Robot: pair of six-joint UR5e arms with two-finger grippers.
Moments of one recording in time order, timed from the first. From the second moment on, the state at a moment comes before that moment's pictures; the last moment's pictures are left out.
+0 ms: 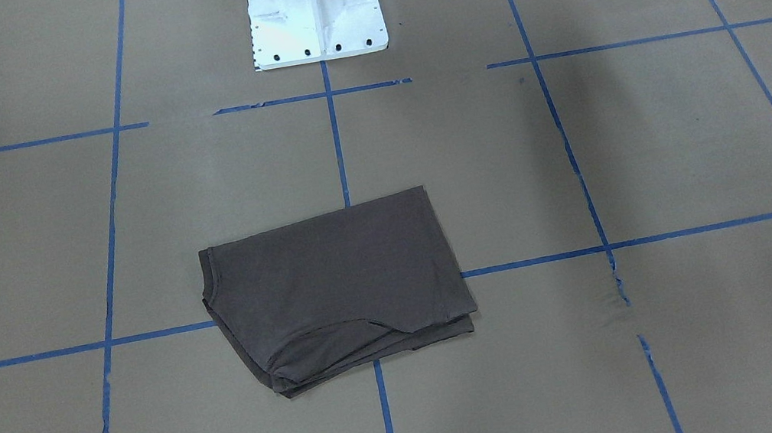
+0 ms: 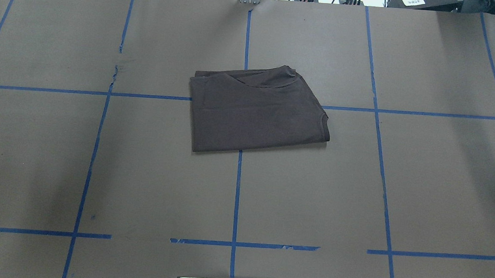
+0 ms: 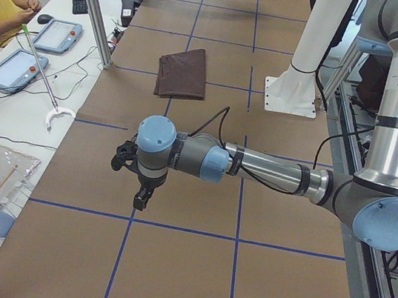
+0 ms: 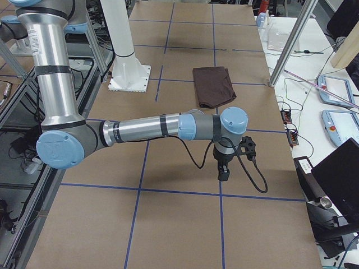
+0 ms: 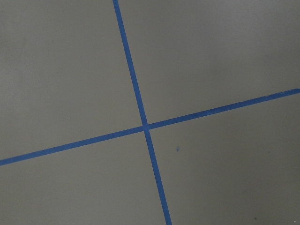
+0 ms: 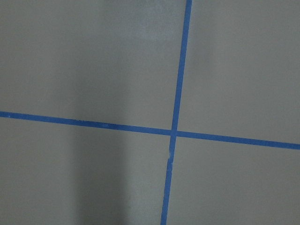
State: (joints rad) left arm -1.59 -1.56 -1.72 -1.61 -2.37 0.13; right arm 1.55 -1.45 1.65 -1.73 2.32 -0.08
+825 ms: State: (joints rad) left arm -1.59 -1.52 -1.75 -1.63 -2.39 0.12; right arm 1.51 -1.56 1.70 -1.72 2.33 -0.08
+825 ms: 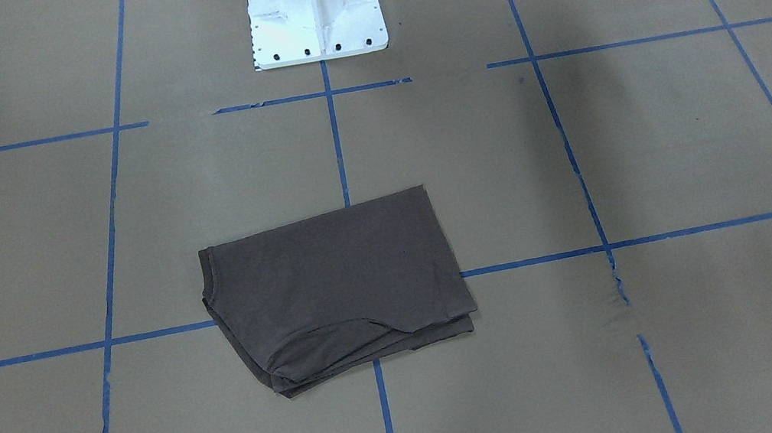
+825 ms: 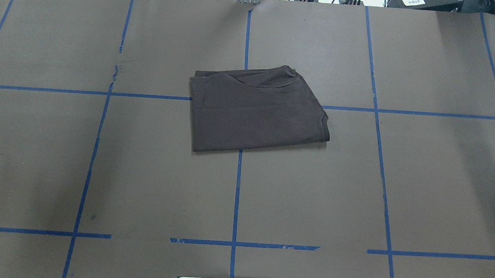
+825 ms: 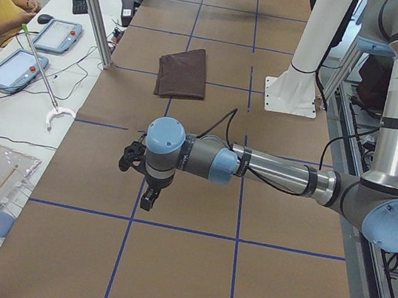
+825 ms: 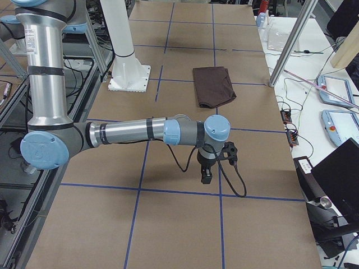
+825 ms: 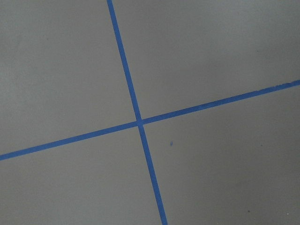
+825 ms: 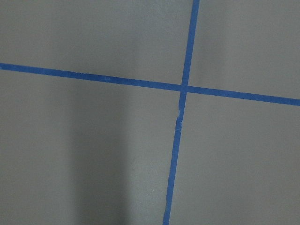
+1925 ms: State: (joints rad) left arm -1.59 -1.50 -1.73 -1.68 -2.36 0.13; right arm 1.51 -1.61 1.70 -1.72 2.33 -0.08
